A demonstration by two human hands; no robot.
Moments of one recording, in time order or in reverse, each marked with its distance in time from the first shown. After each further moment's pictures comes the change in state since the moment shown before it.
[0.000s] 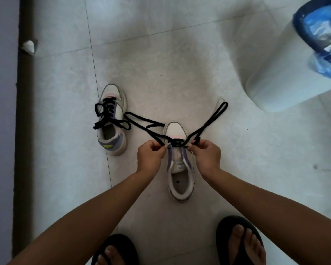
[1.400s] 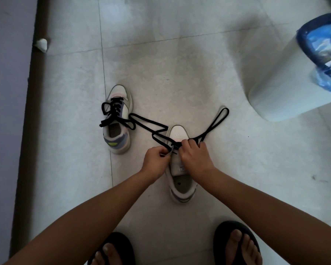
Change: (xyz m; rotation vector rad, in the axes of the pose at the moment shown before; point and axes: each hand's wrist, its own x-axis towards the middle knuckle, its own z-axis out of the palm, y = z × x) left_hand -0.009 -0.004 -0.002 0.100 -0.163 0.057; right_hand -0.021 -0.026 0.006 -1.602 -0.264 -1.175
